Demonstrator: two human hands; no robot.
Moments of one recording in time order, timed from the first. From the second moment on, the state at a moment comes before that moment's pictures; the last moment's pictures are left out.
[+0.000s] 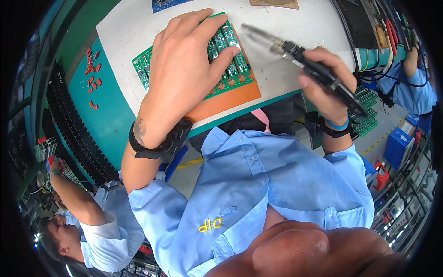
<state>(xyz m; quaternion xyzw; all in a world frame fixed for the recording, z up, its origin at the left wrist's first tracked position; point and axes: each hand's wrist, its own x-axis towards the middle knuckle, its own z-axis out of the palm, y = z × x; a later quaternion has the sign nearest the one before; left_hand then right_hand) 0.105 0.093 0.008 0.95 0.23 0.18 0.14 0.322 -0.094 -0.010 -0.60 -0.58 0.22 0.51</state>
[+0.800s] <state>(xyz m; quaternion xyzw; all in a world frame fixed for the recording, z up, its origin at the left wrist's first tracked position) 0.095 0.101 0.010 0.94 0.23 0.22 0.13 0.306 -0.100 0.004 -0.56 -0.58 0.24 0.53</state>
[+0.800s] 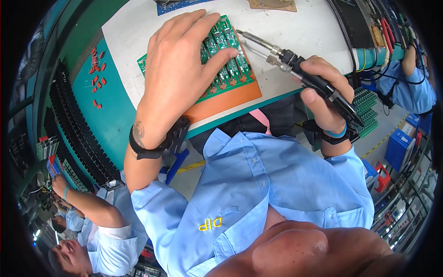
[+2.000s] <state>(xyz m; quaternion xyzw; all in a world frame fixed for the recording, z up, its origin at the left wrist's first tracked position) 0.088 0.099 0.009 0.93 0.25 0.19 0.17 0.304 -0.083 0.009 -0.56 -0.63 0.22 0.49</state>
